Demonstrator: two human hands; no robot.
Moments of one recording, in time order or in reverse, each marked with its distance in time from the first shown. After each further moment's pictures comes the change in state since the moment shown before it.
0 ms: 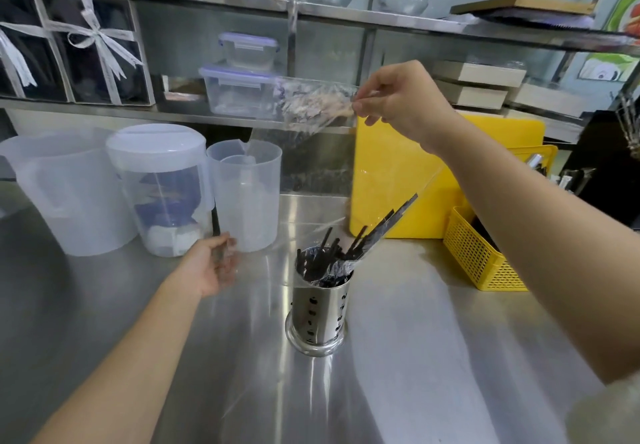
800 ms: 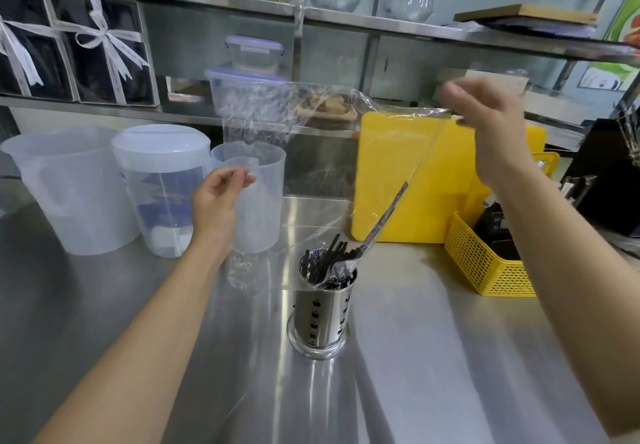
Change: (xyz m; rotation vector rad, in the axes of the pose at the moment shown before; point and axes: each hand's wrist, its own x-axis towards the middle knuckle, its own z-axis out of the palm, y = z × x) left_hand -0.033 0.039 0.050 0.085 0.035 0.961; right_hand -0.041 0.043 -0.039 0.283 0.294 -0.033
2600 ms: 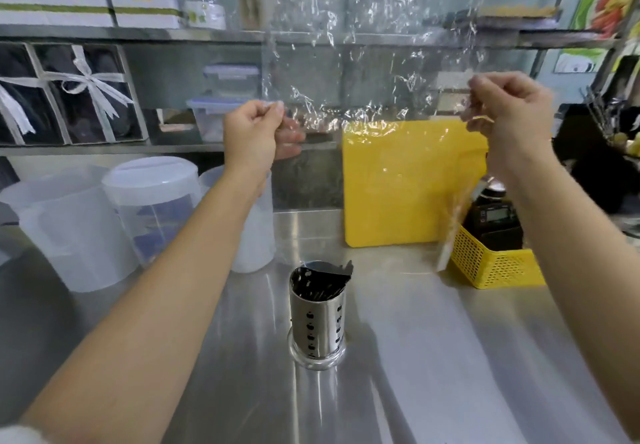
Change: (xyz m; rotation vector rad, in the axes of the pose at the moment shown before) left_hand 0.005 0.115 0.102 -0.002 -0.225 -0.001; right_hand -0.004 -0.005 -0.051 0.282 0.333 0.098
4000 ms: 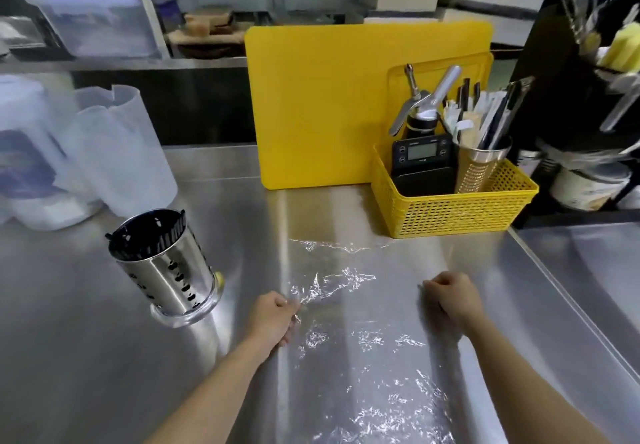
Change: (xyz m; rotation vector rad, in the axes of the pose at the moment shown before) left_hand -0.224 -0.286 0.155 0.547 -0.120 -0.918; right_hand -0.110 0.304 -0.302 -0.887 -0.294 0.806
